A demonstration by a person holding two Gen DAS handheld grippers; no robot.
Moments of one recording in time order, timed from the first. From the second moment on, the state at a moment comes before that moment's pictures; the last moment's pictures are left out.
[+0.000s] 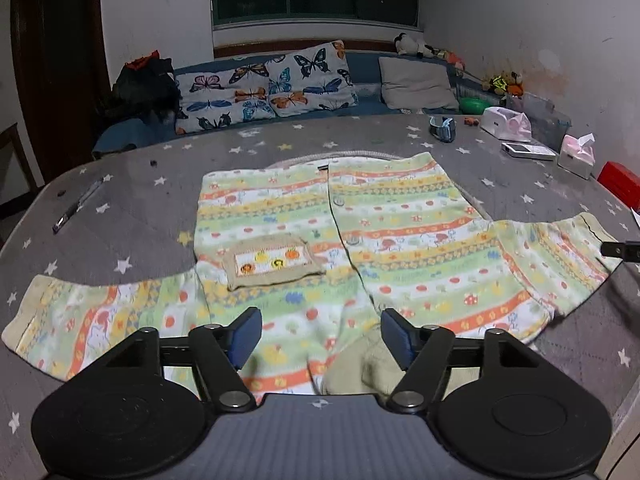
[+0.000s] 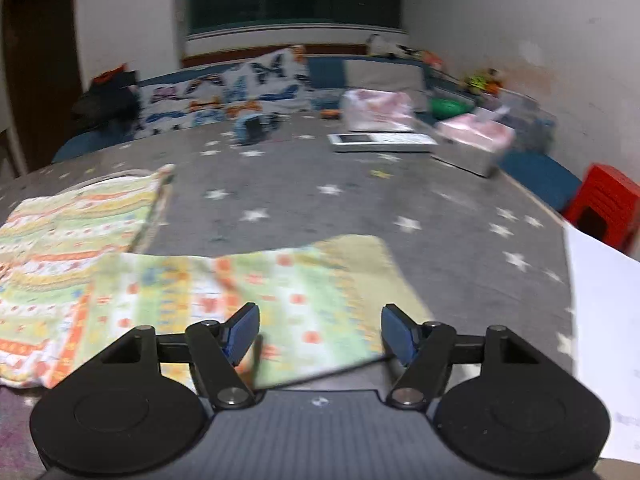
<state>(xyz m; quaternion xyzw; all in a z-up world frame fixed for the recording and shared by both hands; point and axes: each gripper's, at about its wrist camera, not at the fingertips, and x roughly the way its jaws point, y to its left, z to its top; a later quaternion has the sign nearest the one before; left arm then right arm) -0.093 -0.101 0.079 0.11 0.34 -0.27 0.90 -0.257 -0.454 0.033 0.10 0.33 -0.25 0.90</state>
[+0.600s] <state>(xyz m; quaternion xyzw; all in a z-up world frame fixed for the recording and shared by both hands) -0.099 -0.119 0.075 0.13 0.34 -0.27 0.89 -0.270 -0.476 0.022 0.12 0.32 -0.30 0.89</state>
